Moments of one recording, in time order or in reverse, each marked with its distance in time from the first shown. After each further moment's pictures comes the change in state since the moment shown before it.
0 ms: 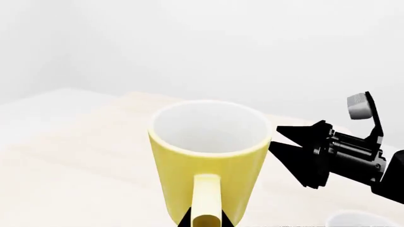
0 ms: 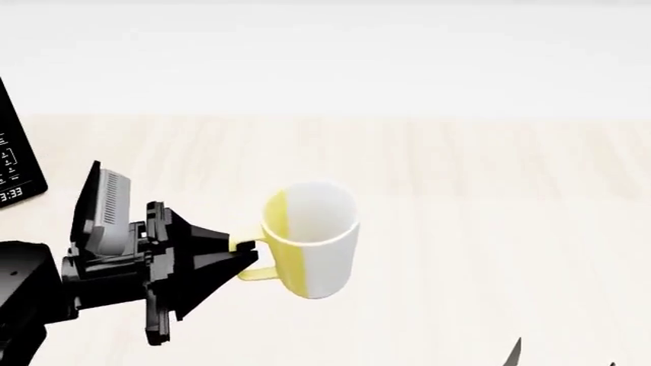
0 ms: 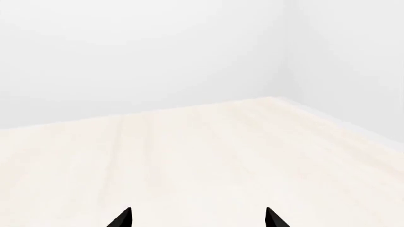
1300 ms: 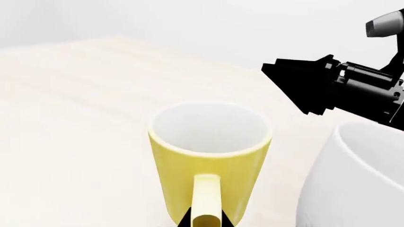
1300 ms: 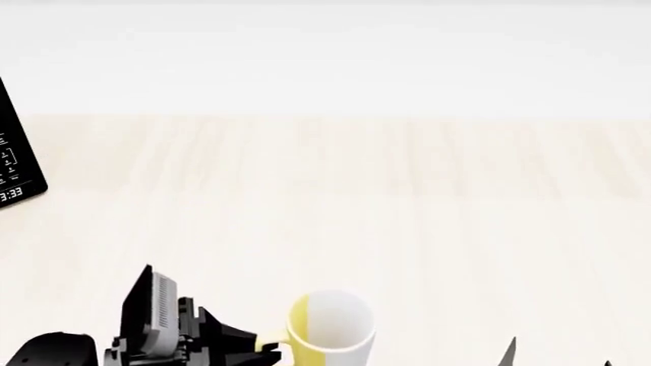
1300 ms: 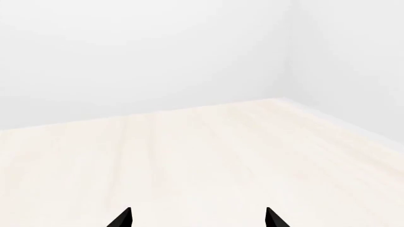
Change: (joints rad) left arm 0.083 0.168 -0.150 -0.462 0.266 0.332 0.099; right arm -0.008 0.017 -0.026 -0.019 0.017 -0.001 0.017
